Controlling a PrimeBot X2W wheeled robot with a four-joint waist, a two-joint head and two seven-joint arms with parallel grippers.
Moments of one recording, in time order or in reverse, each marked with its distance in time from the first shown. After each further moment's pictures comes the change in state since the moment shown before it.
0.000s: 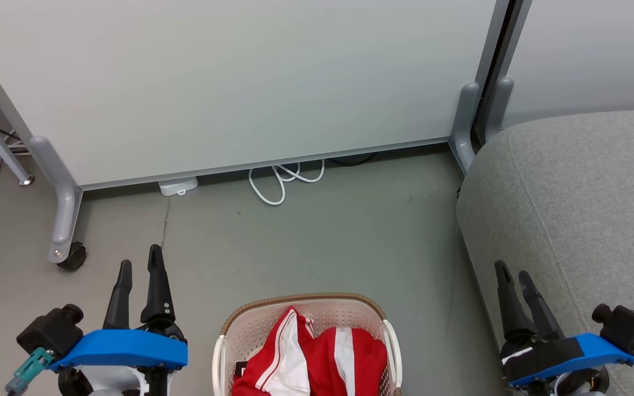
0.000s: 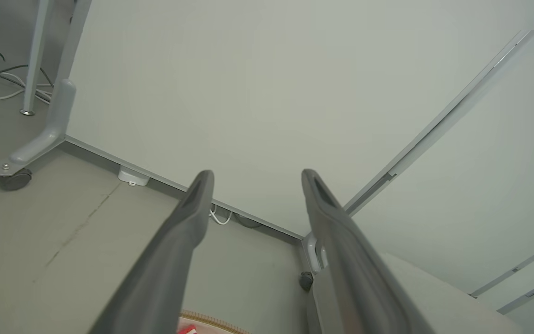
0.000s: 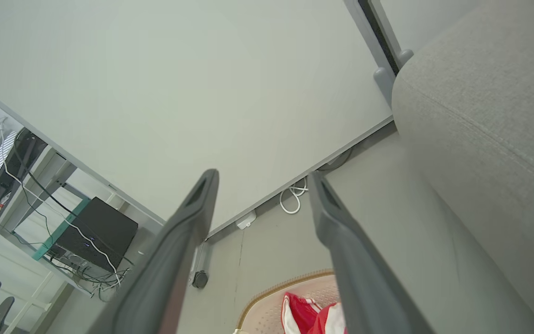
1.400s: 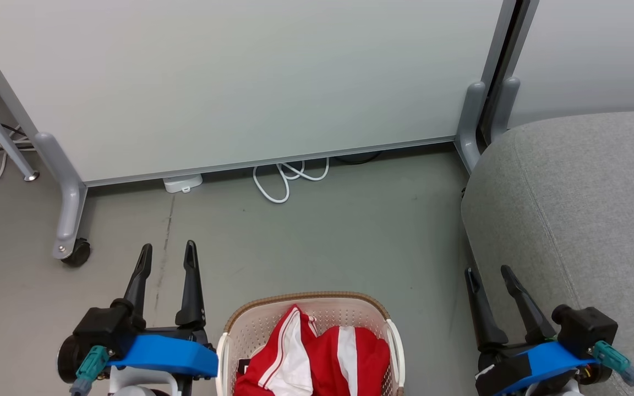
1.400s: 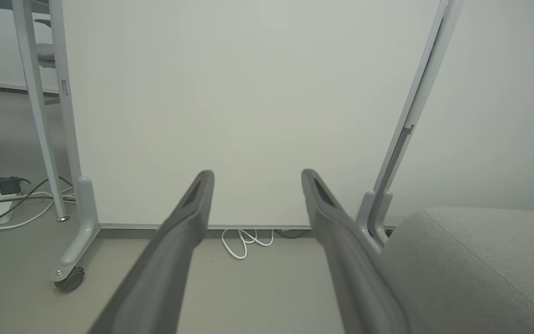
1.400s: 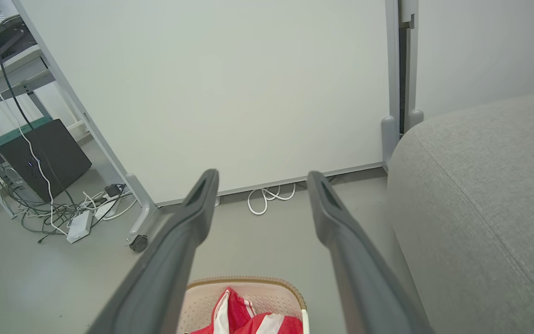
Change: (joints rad) left arm 0.000 0.004 -0.075 -0.009 0.428 0.008 -0.101; right arm -0.002 -0.002 0.059 0.011 -0.412 0.000 -0.100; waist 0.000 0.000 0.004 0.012
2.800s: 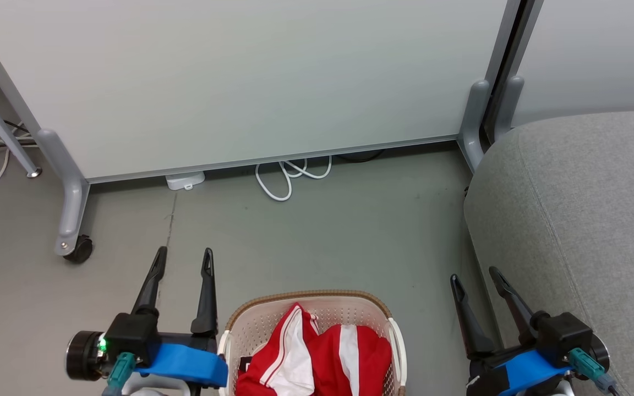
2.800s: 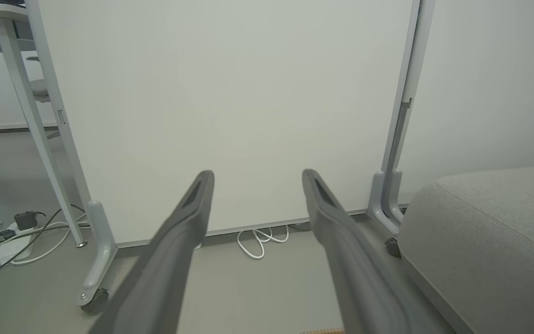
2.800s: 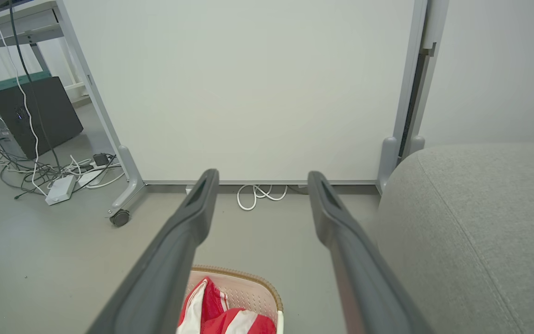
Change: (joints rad) left arm 0.007 0.002 -0.024 0.023 0.160 -0.004 -0.047; right arm 0.000 -0.001 0.024 0.016 -0.192 0.001 -0.048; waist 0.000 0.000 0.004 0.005
